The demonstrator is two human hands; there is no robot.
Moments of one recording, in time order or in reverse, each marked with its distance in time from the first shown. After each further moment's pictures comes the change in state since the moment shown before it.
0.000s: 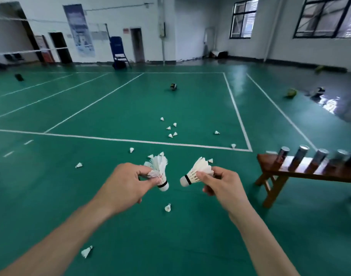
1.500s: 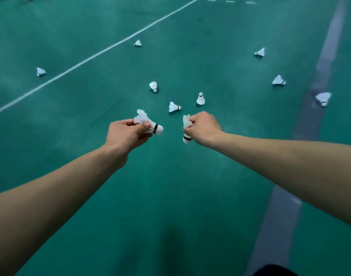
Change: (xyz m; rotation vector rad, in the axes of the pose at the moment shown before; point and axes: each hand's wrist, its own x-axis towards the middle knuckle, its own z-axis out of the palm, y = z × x) left_hand -0.839 -0.366 0.535 -0.423 2.133 -1.432; right_hand -0.580 0.723 0.475 -0.665 -1.975 -0.820
